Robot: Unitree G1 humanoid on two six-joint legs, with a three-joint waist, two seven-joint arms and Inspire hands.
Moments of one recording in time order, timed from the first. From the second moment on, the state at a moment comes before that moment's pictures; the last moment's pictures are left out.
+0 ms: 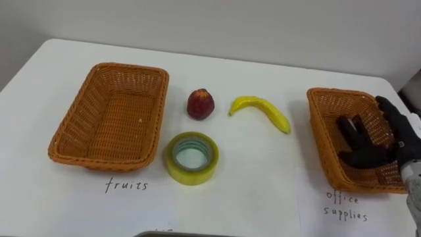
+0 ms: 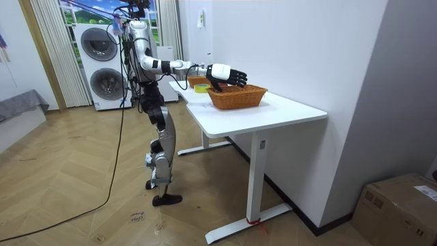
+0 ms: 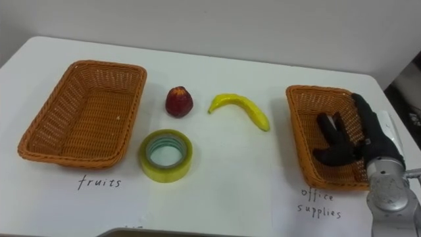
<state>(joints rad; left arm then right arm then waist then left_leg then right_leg) 0.26 0.20 0.23 1.08 -0.11 0.07 0.20 0.03 -0.41 -0.25 0.19 -0.32 0.13 0.05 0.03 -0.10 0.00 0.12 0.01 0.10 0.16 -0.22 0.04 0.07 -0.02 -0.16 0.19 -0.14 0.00</state>
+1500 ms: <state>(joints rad) 0.22 0.19 0.22 1.03 -0.12 0.06 0.18 -0.21 -0.42 -0.15 -0.14 -0.16 0.13 -0.01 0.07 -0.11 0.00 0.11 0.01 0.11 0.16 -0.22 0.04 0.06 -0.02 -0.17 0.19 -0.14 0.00</state>
